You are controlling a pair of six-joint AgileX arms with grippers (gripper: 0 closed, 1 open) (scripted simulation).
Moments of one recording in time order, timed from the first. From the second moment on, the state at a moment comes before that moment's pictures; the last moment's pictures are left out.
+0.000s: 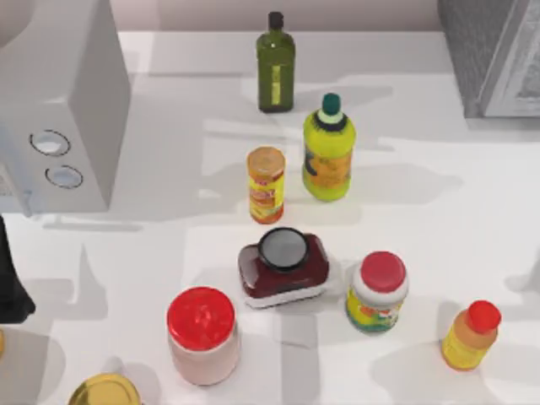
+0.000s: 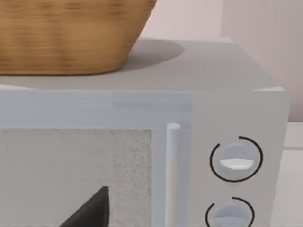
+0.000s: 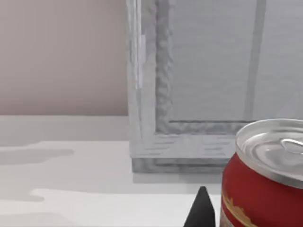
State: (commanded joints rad) left arm 0.00 0.00 0.00 0.00 0.00 0.00; right arm 0.00 0.01 0.01 0.00 0.00 0.00
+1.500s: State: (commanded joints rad) left arm 0.00 0.00 0.00 0.00 0.00 0.00; right arm -0.86 0.28 1.49 -0.37 0.26 0.88
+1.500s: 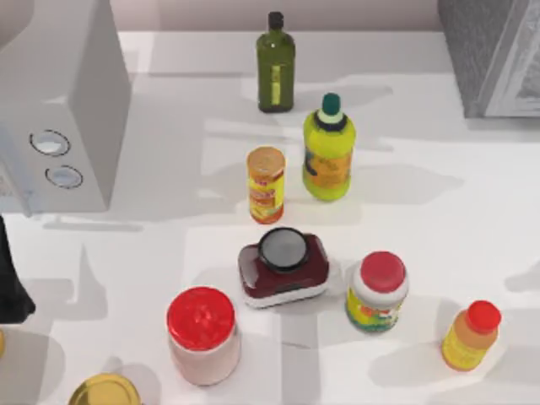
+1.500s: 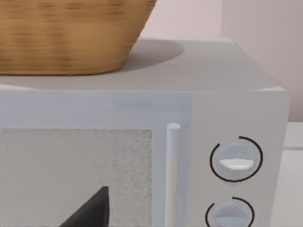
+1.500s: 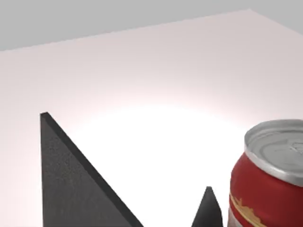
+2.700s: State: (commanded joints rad) left arm 0.00 0.00 0.00 0.00 0.00 0.00; right arm -2.57 0.76 4.29 -1.05 0.78 2.52
